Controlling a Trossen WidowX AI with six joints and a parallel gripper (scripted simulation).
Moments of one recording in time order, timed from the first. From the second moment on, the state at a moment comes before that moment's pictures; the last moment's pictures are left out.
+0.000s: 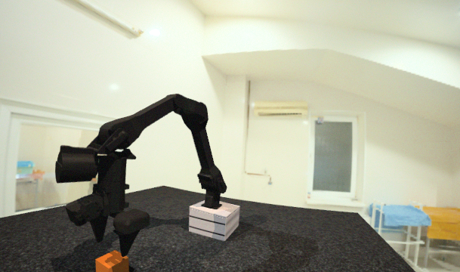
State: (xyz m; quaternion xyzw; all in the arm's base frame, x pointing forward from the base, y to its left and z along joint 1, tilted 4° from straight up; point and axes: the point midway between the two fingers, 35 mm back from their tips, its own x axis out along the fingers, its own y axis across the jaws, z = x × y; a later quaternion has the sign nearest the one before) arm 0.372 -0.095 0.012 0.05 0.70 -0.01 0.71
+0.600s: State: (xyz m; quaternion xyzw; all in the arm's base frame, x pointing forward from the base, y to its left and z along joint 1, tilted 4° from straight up) arm 0.372 -0.094 -0.015 0.05 0.70 -0.01 0.71
